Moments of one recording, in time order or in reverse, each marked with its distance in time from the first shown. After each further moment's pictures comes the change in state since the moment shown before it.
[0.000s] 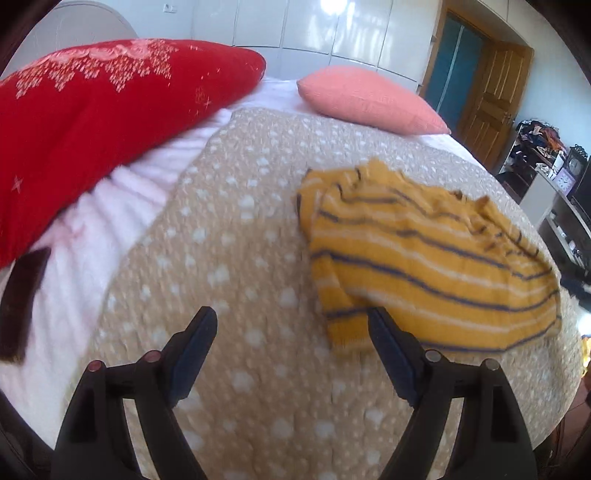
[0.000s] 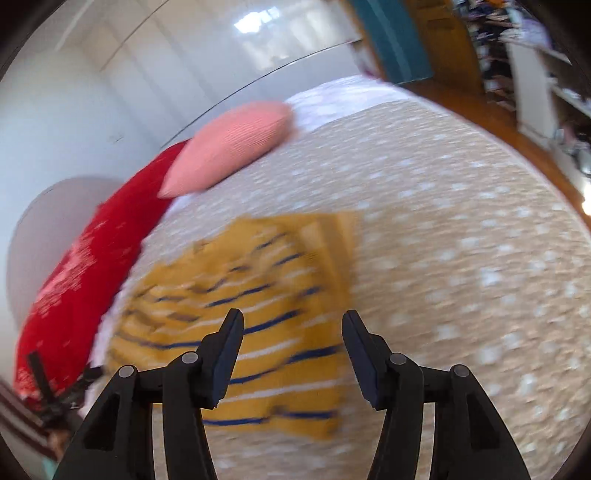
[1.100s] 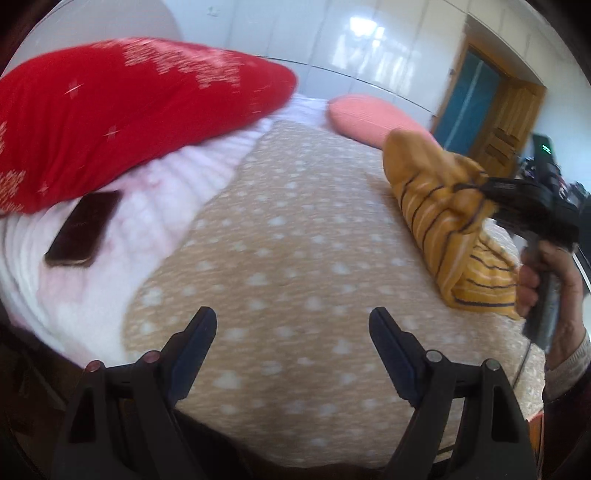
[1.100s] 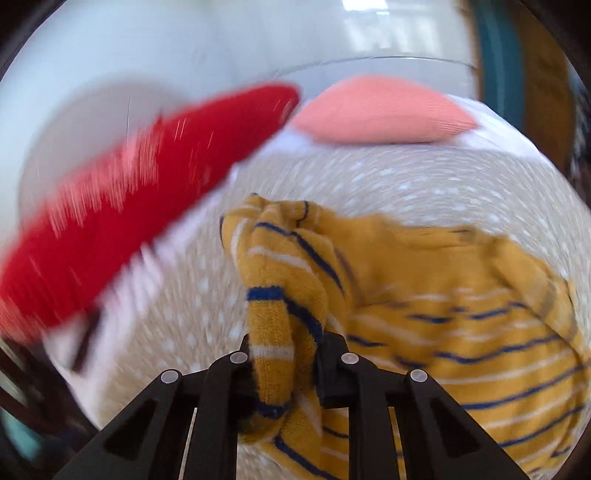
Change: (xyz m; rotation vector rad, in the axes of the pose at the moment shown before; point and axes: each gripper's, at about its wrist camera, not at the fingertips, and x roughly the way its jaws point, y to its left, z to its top) left arm -0.107 0.026 -0.059 -0.106 -0.061 -0.021; right arm 0.079 0.171 0.006 -0.203 0.001 0.029
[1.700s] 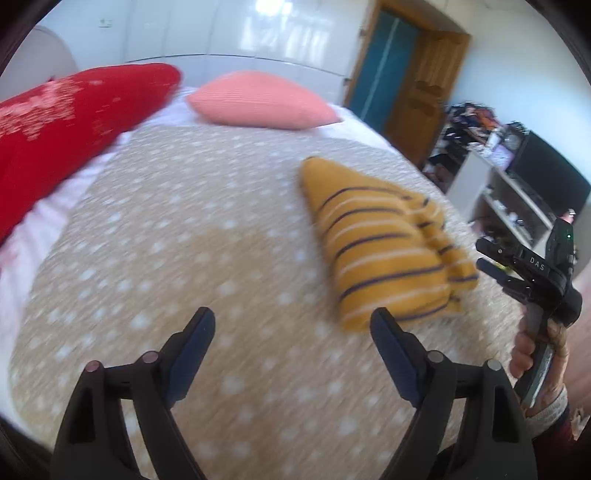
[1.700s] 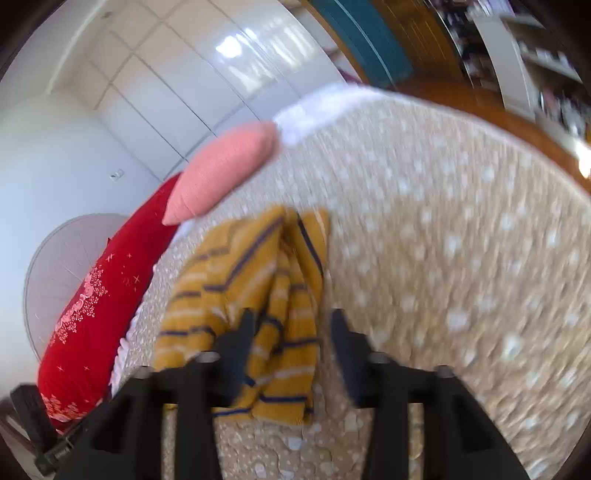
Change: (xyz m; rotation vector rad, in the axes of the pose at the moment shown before) left arm 0.071 -0.161 0.031 0.225 0.074 -0.247; right arm -0.125 -0.218 -0.068 0.320 -0.163 -0.057
